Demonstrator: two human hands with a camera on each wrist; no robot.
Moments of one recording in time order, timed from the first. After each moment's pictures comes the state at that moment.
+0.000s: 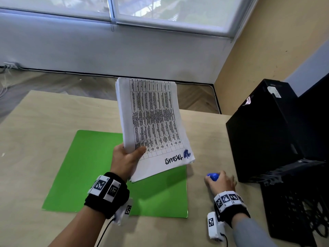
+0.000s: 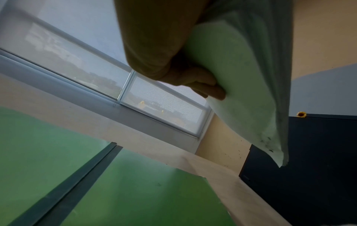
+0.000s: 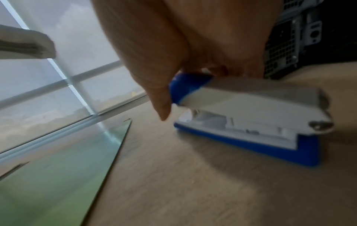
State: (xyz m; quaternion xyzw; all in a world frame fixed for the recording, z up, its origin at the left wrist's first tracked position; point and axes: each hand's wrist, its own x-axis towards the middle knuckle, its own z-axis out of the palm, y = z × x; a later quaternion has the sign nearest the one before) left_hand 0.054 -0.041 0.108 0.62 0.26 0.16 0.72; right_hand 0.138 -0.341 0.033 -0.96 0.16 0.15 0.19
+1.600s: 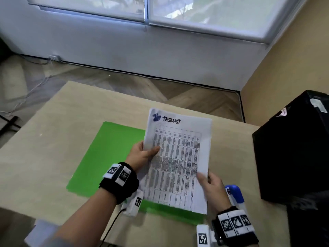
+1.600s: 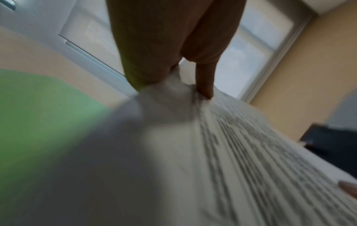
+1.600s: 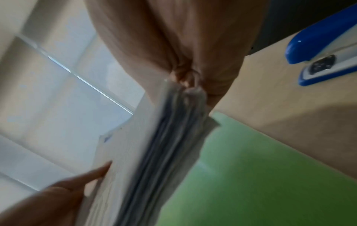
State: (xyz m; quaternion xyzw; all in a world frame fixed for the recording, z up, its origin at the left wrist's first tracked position) left_hand 0.051 -0.011 0.075 0.55 0.37 0.03 0.75; right_hand 0.104 -0.270 0.055 -0.73 0.04 0.32 0.61
